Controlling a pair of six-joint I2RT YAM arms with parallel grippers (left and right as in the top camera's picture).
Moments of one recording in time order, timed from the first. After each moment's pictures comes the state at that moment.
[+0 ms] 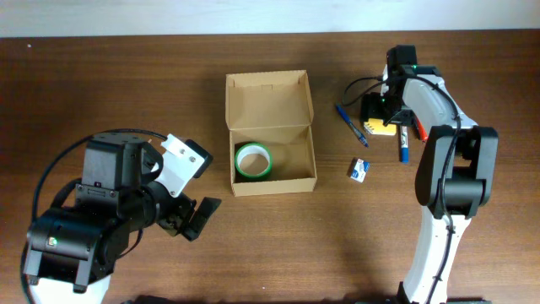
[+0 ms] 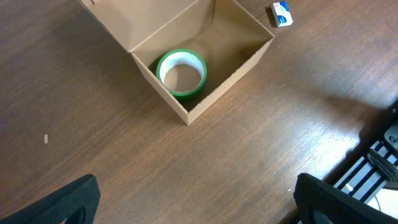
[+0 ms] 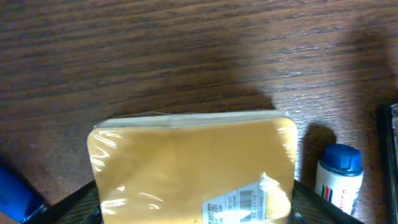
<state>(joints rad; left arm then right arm) -0.20 1.03 1.36 -1.30 0.31 0.38 -0.04 2.29 1.77 -0.86 0.00 0.11</state>
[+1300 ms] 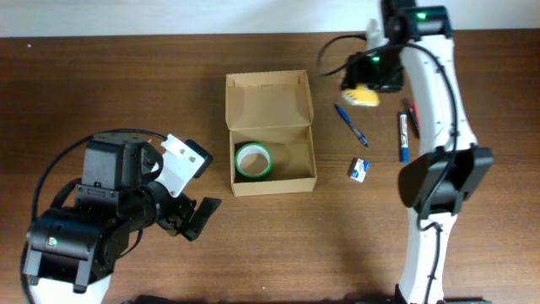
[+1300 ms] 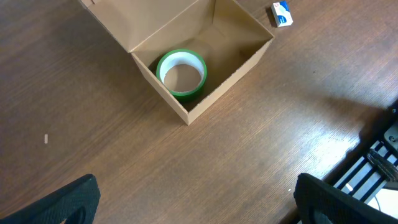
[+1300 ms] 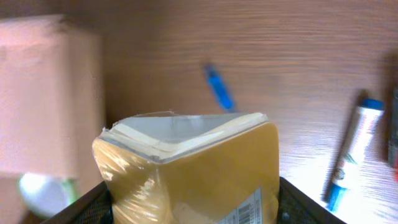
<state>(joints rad) -0.20 1.03 1.36 -1.30 0.31 0.38 0.11 2.31 2.46 -1.53 -0.20 0.11</state>
